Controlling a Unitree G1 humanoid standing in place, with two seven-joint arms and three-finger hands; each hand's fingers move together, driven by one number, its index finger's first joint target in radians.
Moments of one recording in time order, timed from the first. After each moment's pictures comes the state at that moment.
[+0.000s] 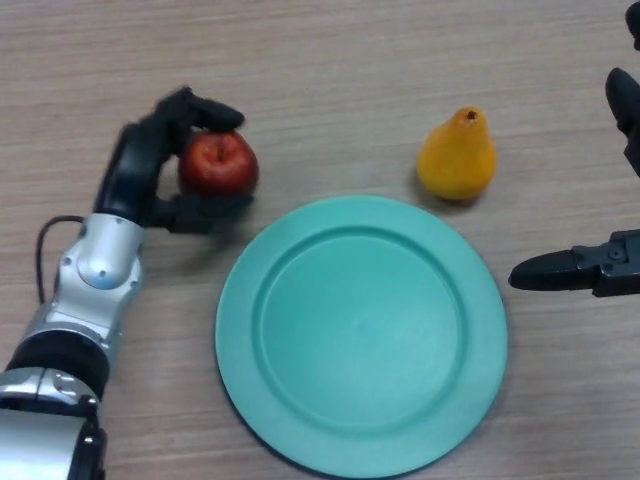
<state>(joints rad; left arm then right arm) -0.80 0.30 0.02 1.14 0.23 -0.59 0.11 -0.15 -0.27 -0.14 -0.65 0.17 0.55 0.06</state>
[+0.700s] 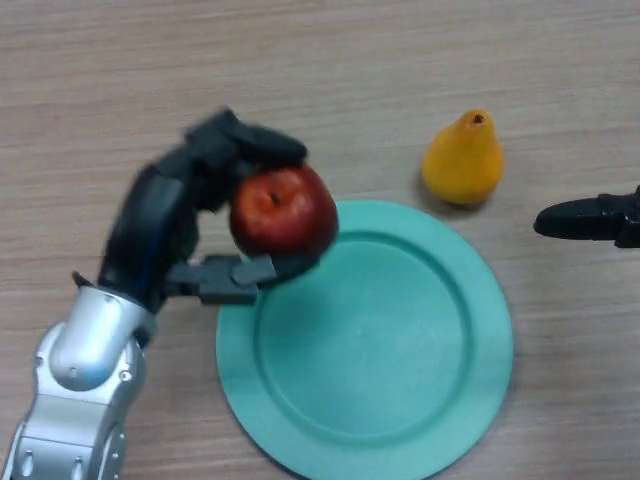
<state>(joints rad) -0.20 0.22 -0.06 -0.15 -0.03 0.08 -0.22 -0.26 -0.35 -0.18 -0.55 0.25 0.62 -0.04</state>
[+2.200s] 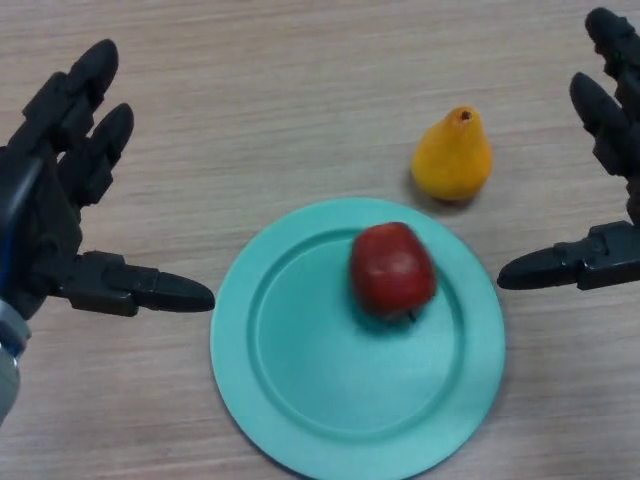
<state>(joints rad) -0.13 0.35 0.22 -0.53 -0.29 0.50 -0.19 -0.20 -0.31 -0.12 -0.52 0.20 0.50 0.12</state>
